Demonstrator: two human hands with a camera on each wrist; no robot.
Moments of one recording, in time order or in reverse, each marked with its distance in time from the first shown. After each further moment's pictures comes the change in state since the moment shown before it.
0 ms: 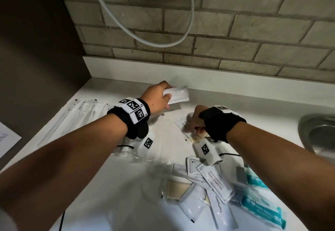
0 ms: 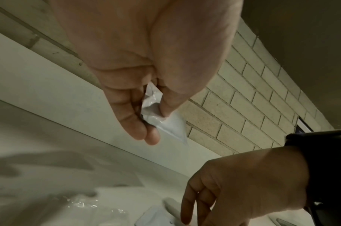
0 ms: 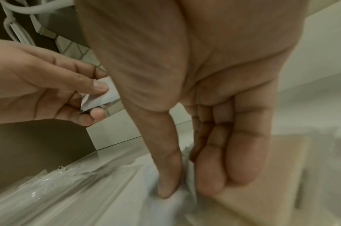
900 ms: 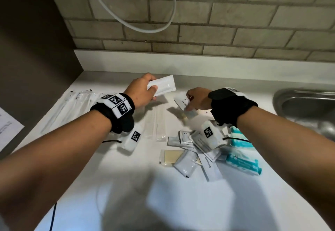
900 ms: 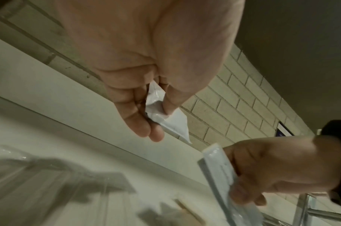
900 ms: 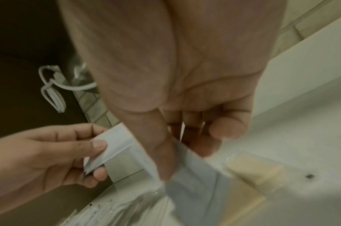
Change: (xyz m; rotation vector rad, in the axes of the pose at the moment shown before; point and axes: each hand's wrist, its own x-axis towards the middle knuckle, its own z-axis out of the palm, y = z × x) left_hand -0.062 0.001 -0.007 -0.136 0.023 0.004; right_hand -0.058 0.015 -0.008 -0.304 0.122 -0.217
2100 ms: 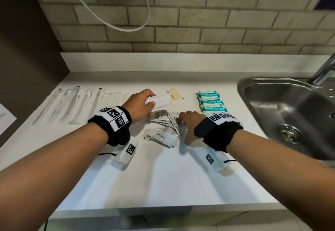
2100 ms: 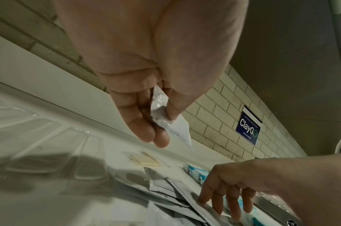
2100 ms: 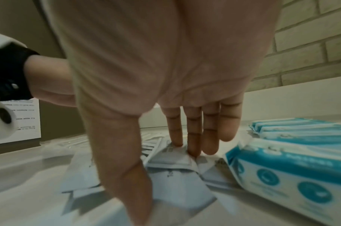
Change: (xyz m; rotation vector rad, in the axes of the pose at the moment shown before) left_hand -0.098 0.020 0.047 0.068 -0.179 0.000; right_hand -0.149 0.025 0.080 -0.342 0.033 0.008
